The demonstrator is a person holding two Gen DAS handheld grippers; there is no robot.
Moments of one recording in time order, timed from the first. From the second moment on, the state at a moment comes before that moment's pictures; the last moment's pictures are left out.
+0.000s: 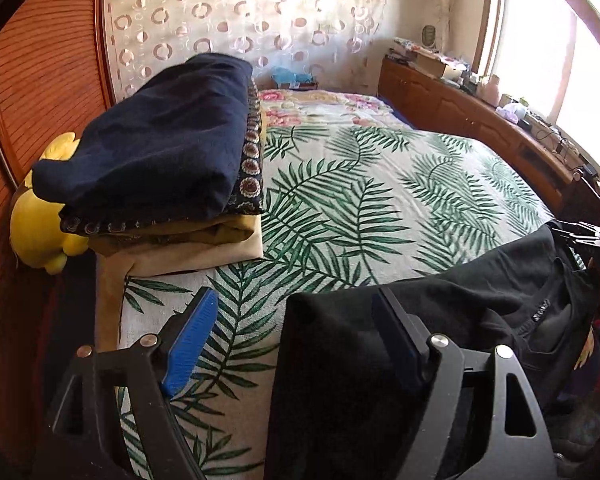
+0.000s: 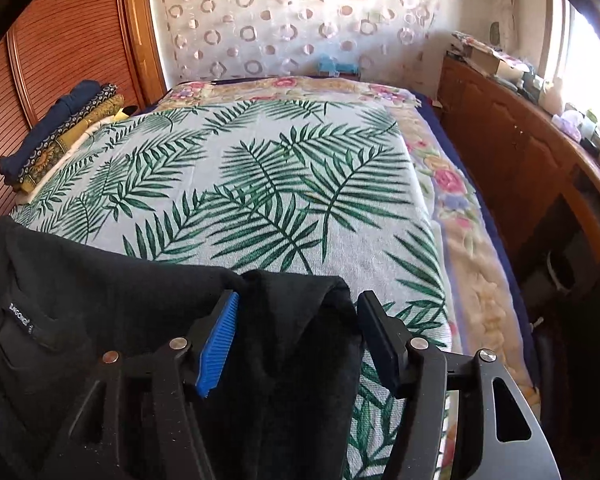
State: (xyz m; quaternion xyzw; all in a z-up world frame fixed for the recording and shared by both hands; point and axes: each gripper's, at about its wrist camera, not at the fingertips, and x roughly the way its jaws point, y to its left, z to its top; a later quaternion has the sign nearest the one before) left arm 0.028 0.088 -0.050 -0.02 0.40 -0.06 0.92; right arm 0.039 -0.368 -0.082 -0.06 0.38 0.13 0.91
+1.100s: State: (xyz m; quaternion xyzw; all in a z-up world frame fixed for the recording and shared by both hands) left arm 0.025 0.084 -0.087 -0.01 0.42 -0.05 0.90; right arm 0.065 -0.368 -0.107 -0.05 0.38 0.14 0.91
